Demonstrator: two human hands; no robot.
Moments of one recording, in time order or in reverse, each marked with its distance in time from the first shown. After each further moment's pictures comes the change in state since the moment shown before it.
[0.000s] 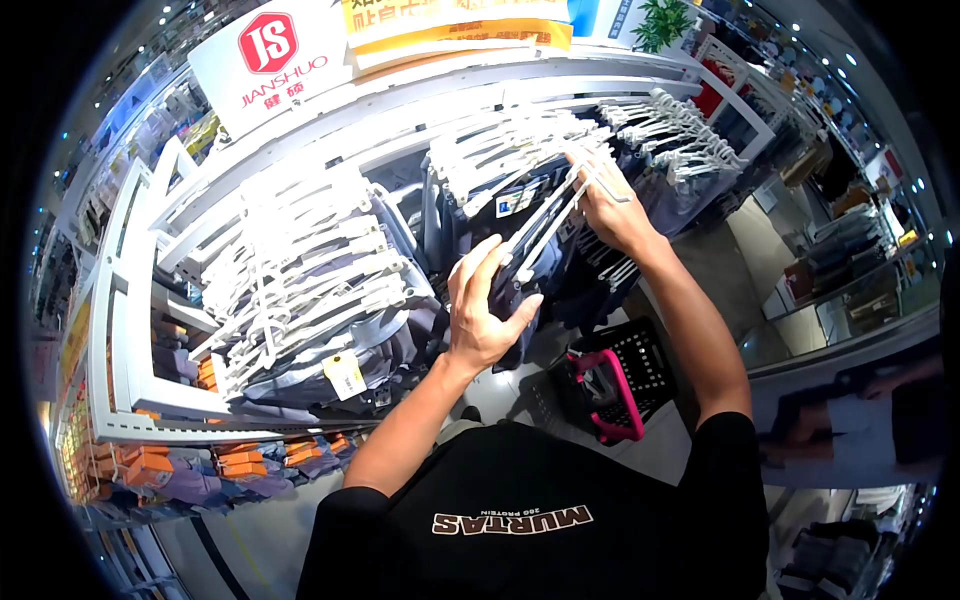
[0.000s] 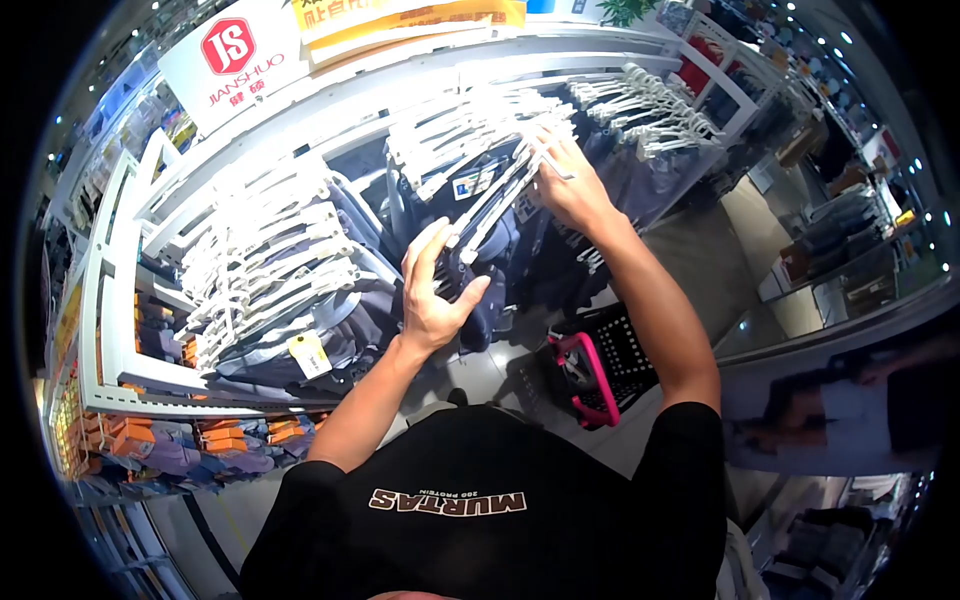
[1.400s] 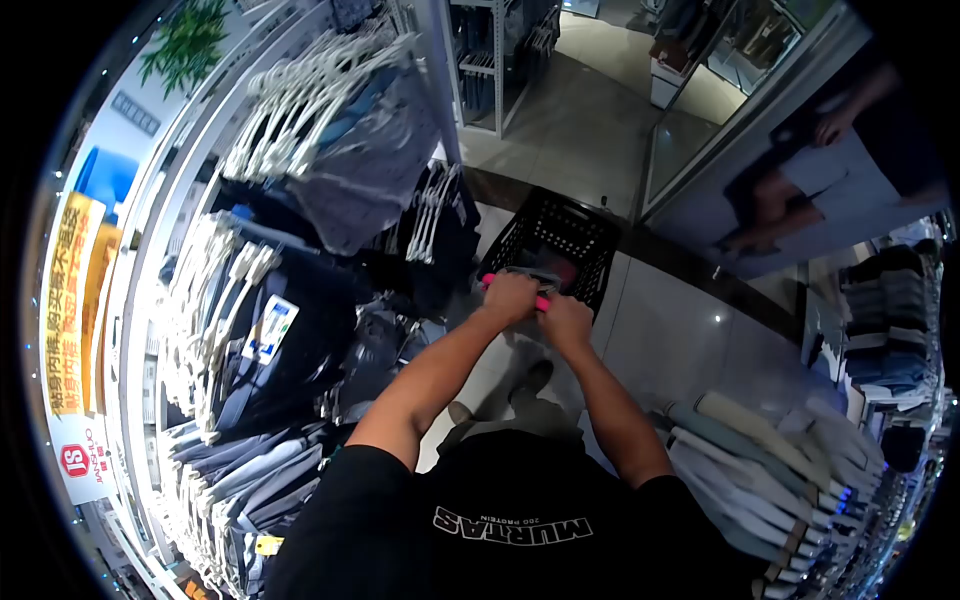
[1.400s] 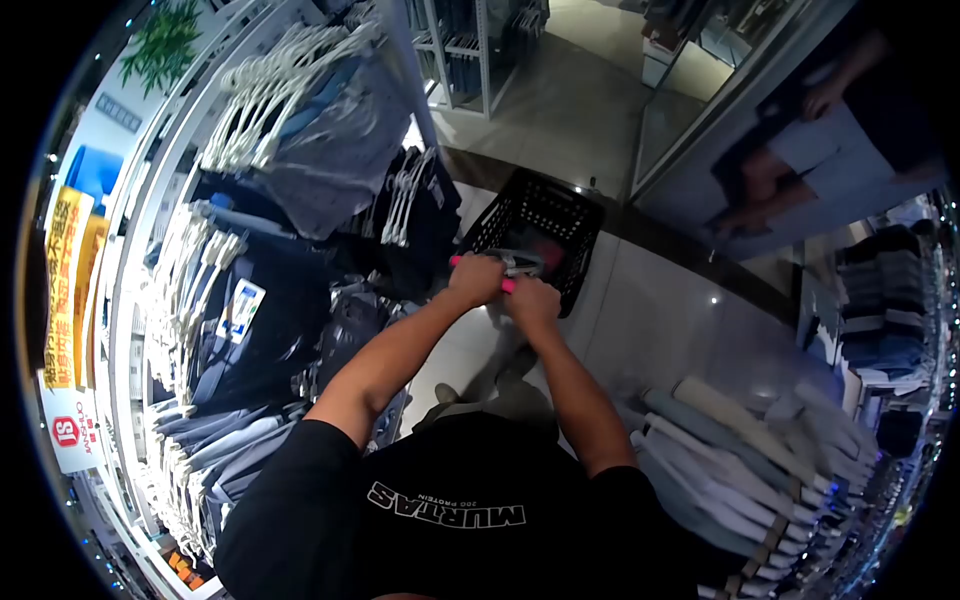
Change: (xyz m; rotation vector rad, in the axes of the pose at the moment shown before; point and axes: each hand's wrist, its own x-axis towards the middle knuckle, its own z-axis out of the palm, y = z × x) left_hand -0.158 0.050 0.450 0.184 -1.478 0.540; right_hand -0.445 -0.026 0.004 -0.132 -0.351 1.631
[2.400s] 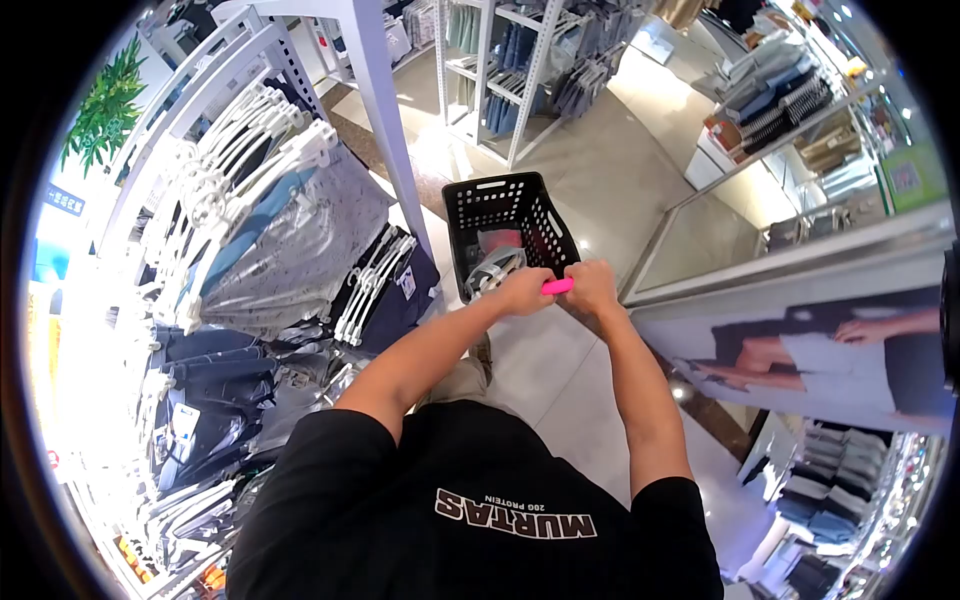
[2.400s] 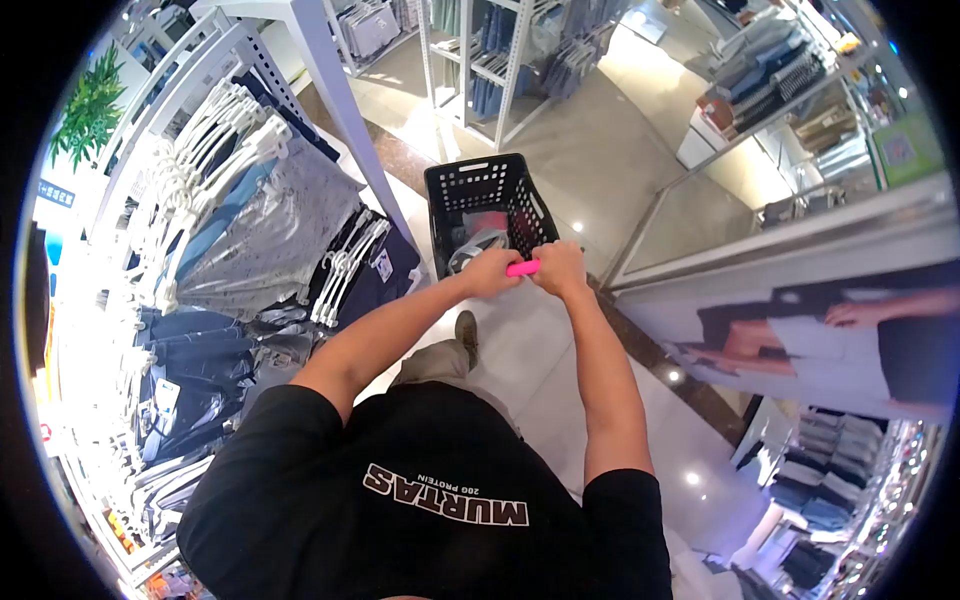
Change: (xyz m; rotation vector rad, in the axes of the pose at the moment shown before) left_hand 0.309 -0.057 -0.051 -0.725 0.196 -0.196; right_hand 0.402 0.134 -0.092 -0.291 -0.142 -0.649
